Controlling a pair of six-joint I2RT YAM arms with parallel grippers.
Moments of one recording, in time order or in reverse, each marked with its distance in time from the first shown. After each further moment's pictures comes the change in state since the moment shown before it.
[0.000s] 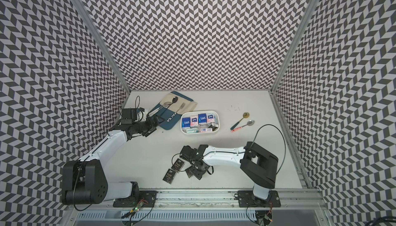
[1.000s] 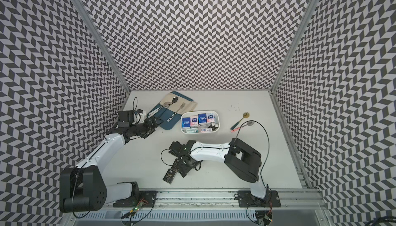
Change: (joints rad) left arm 0.027 -0.065 -0.045 -0.008 0.041 0.026; right arm 0.006 0.186 0.229 -0.017 -0.048 0.167
